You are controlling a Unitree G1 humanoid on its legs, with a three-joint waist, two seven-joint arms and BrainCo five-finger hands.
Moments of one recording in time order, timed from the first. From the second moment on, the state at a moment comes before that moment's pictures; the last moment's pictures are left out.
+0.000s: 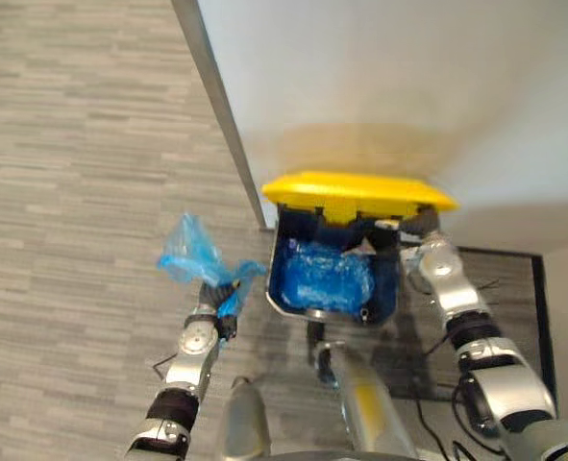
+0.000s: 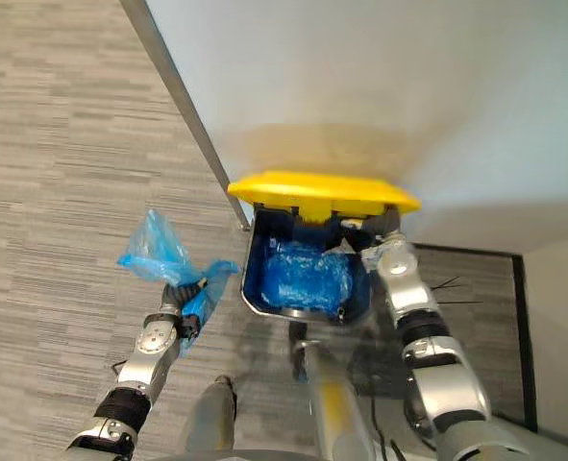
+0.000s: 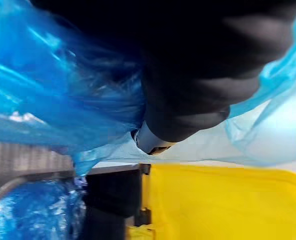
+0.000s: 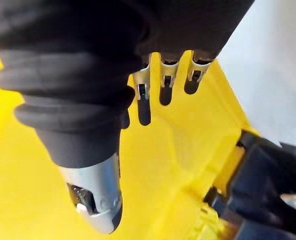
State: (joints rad) left arm -0.24 0.19 -0.10 0.49 -0.15 -0.18 0.14; right arm -0.68 -0.38 0.05 0.72 -0.09 -0.04 -0.22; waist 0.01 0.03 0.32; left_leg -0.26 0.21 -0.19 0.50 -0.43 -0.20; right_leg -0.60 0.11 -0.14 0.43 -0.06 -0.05
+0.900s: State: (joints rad) left arm -0.81 0.01 -0.36 0.94 0.06 -0.11 0.21; right arm -0.92 -0.27 0.26 0.51 -0.05 -0.04 -0.24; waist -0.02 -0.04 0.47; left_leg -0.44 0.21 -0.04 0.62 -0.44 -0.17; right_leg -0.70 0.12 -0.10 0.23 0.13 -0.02
